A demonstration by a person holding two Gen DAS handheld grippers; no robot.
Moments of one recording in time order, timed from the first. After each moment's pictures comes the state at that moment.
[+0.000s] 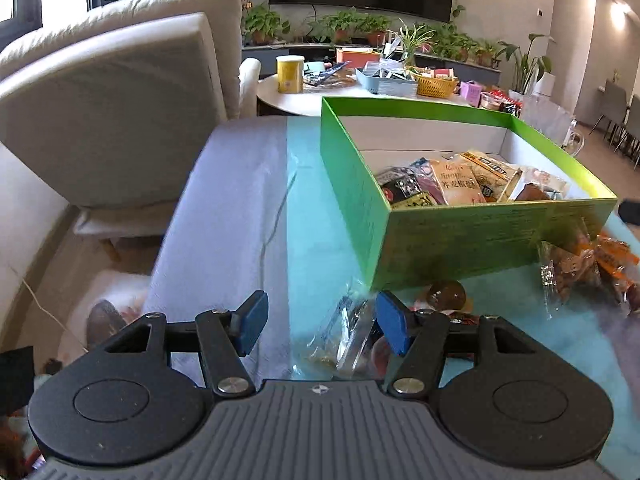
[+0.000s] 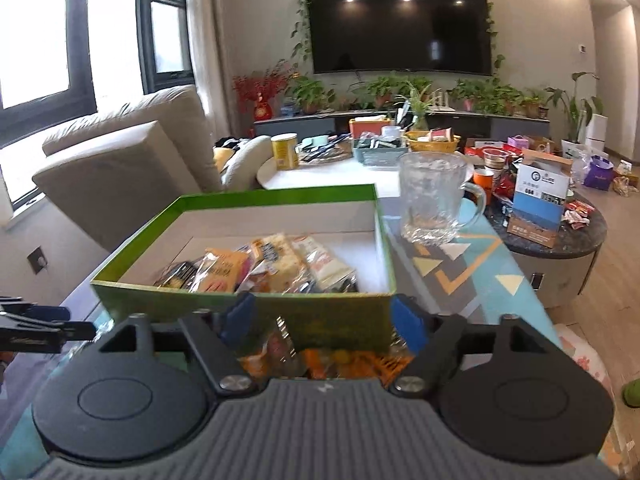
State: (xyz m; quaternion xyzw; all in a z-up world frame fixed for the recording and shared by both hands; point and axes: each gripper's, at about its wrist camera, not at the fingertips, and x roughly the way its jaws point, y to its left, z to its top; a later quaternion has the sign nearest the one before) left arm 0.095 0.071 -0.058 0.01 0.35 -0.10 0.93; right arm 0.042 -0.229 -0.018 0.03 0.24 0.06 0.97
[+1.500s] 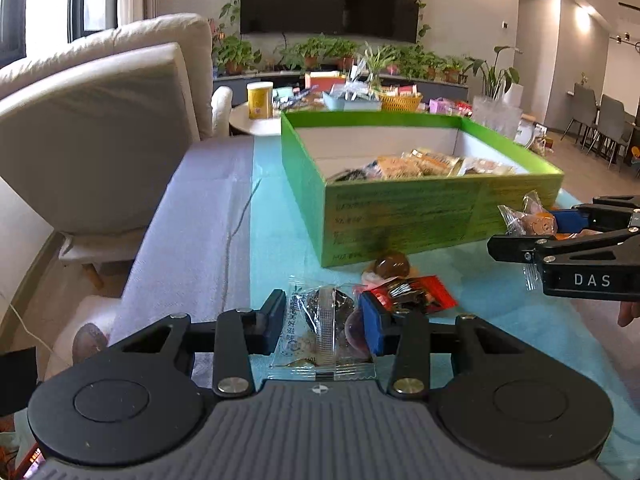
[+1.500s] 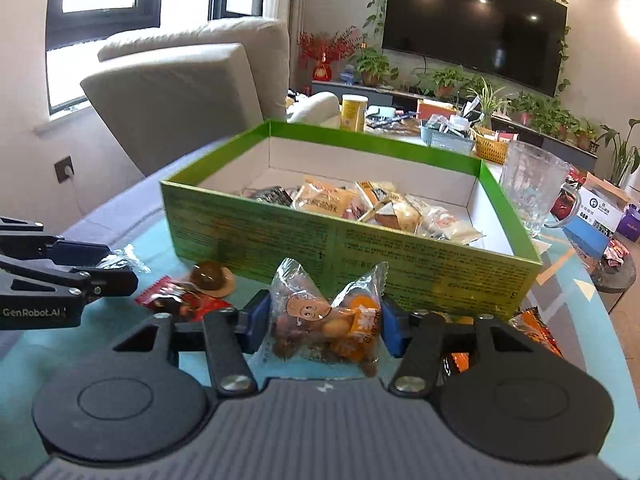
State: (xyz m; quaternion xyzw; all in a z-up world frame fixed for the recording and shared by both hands) left arm 0.046 0.060 -0.059 0.03 0.30 -0.14 0.94; right arm 0.028 -0.150 -0.046 -0.07 0.27 0.12 0.95
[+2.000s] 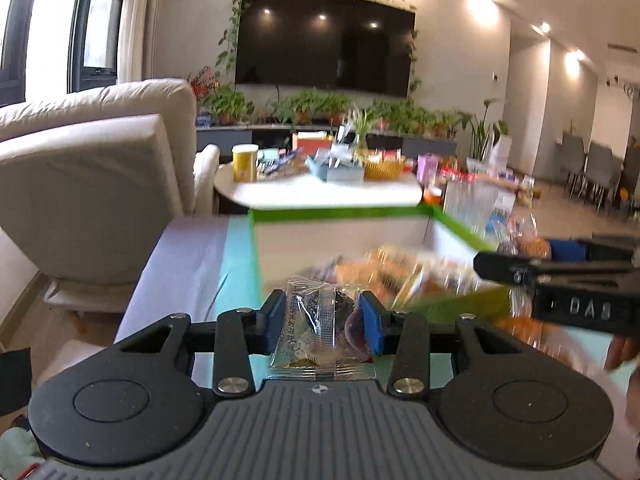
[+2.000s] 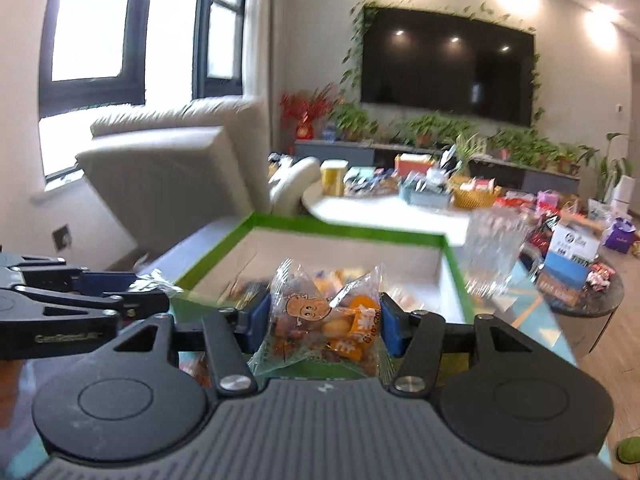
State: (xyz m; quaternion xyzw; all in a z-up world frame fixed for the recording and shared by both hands) left arm 0.067 0.022 0.001 -0.01 0.22 -0.15 0.96; right arm 0.026 -0.168 0.009 -0.03 0.19 0.10 0.98
